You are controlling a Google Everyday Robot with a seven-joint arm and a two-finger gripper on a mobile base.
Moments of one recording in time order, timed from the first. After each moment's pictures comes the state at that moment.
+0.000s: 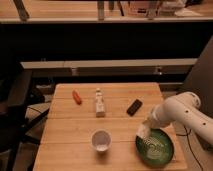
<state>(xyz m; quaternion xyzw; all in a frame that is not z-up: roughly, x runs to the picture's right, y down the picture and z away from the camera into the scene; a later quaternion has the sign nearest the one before) 0.227 0.169 0.721 -0.14 -0.21 -0.46 0.85</state>
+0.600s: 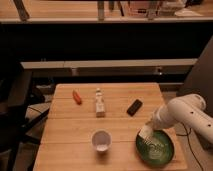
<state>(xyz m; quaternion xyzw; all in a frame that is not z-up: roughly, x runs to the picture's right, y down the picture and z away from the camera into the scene) 0.236 0.172 0.722 -0.14 -0.21 -0.45 0.86</state>
